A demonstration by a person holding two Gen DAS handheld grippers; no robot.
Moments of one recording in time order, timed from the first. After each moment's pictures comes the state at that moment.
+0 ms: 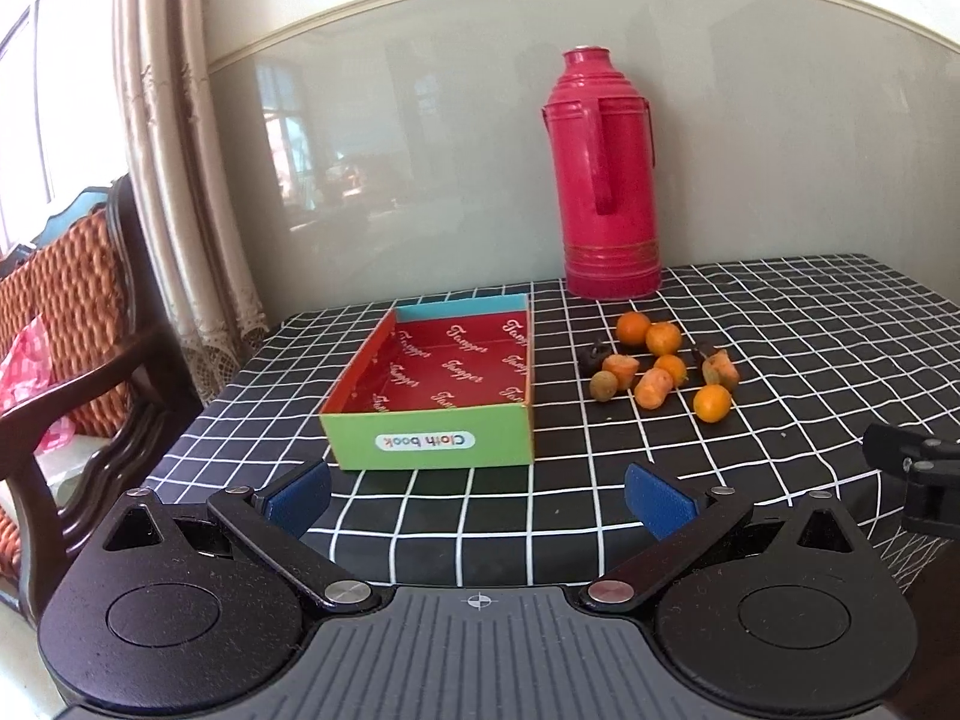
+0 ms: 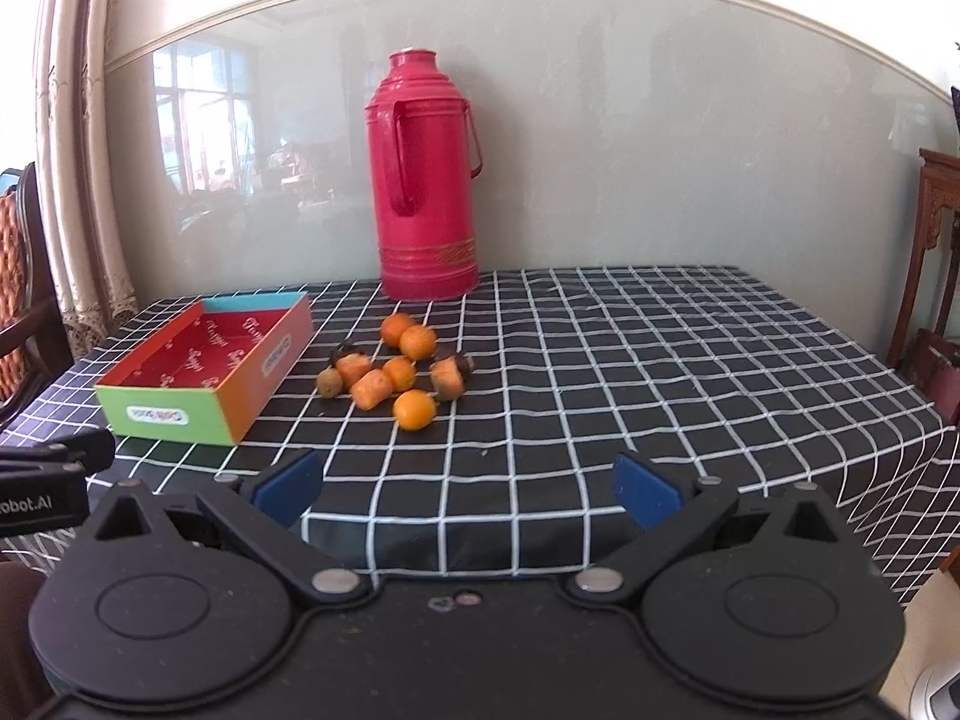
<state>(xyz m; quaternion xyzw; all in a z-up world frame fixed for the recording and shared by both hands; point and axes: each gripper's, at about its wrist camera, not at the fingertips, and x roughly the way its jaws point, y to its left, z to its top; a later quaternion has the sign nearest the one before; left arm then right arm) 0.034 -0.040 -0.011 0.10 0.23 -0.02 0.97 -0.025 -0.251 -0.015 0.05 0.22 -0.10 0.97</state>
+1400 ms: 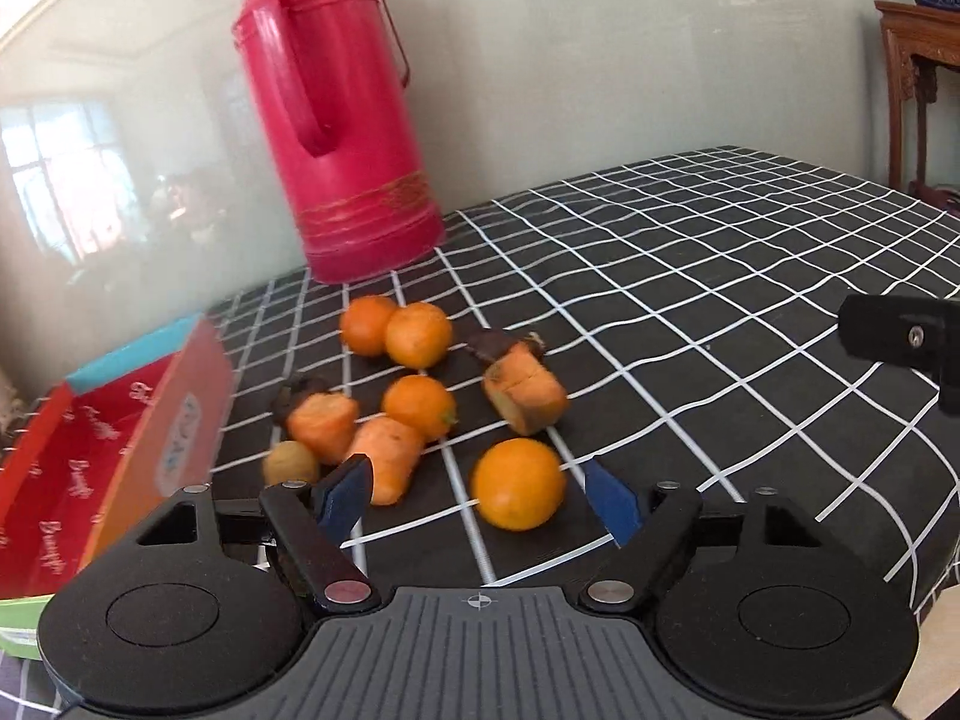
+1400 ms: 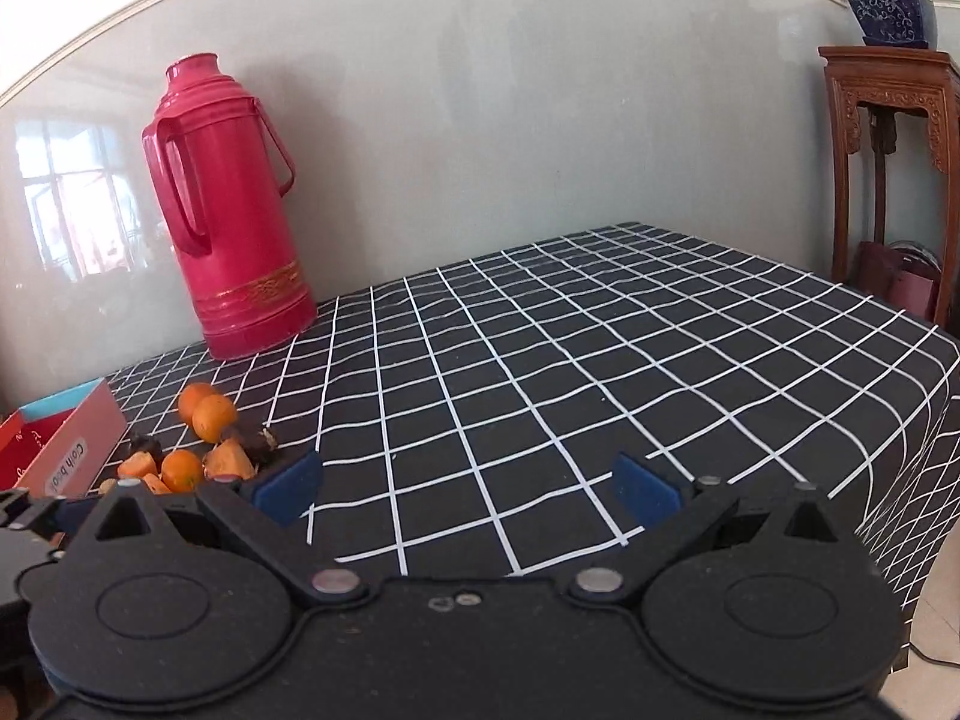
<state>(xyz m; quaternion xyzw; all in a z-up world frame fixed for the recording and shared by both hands) 0.195 -0.207 -0.102 0.18 0.26 -0.19 0.93 0.074 -0.365 -0.076 0.14 0.20 -0.20 0.95</state>
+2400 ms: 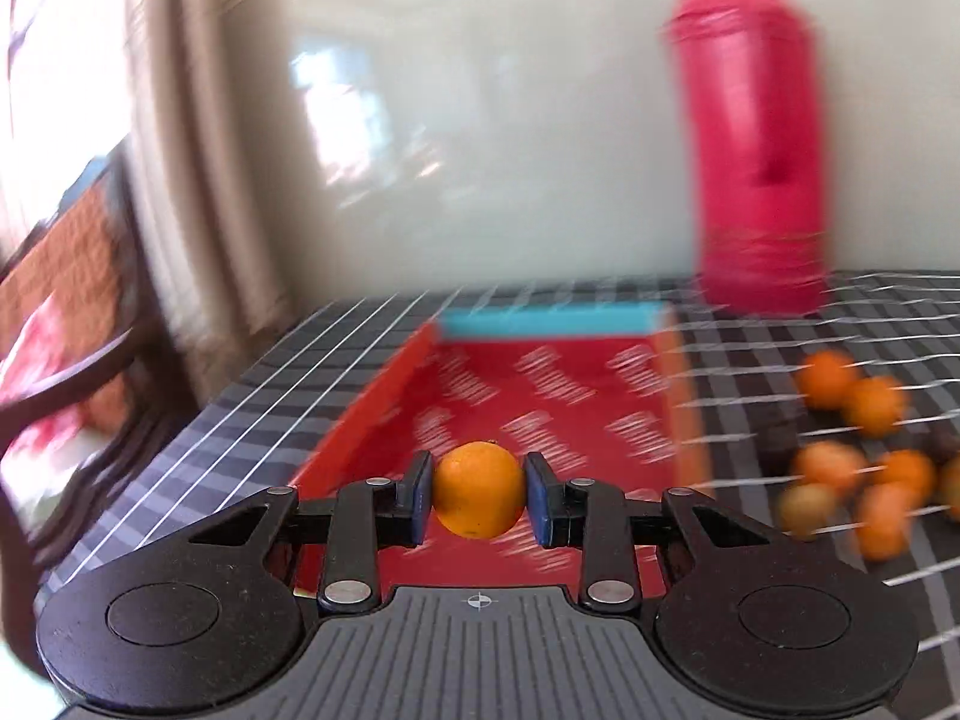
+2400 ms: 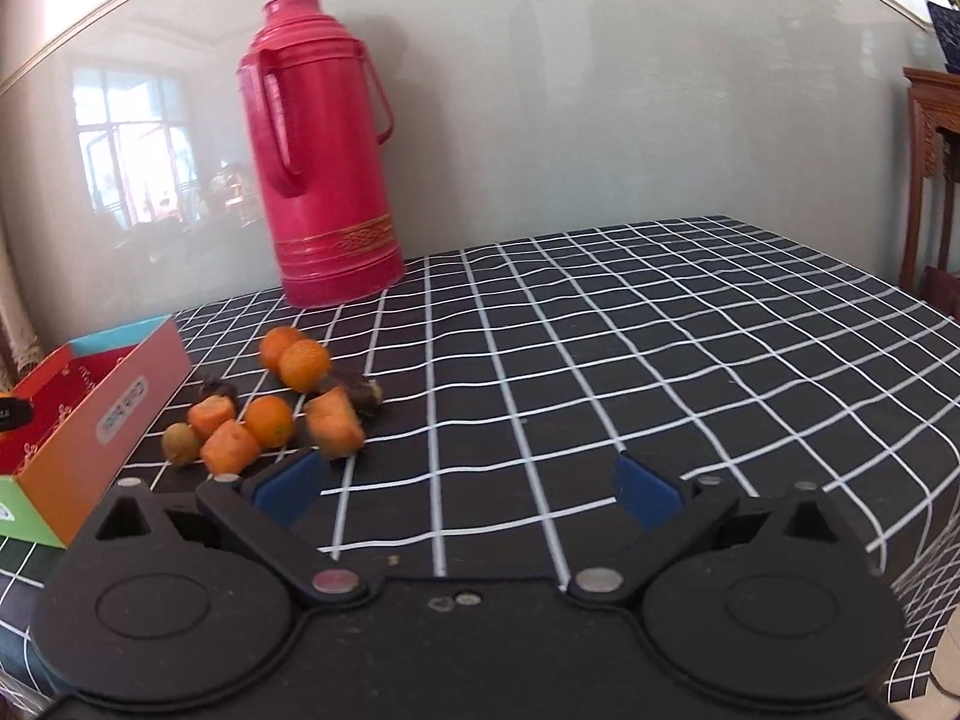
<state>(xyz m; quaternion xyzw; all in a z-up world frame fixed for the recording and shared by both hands) 0.255 -0.036 -0.070 0.08 0.25 0.08 0.96 0.108 -0.311 -0.082 0.10 0.22 -0.14 0.96</state>
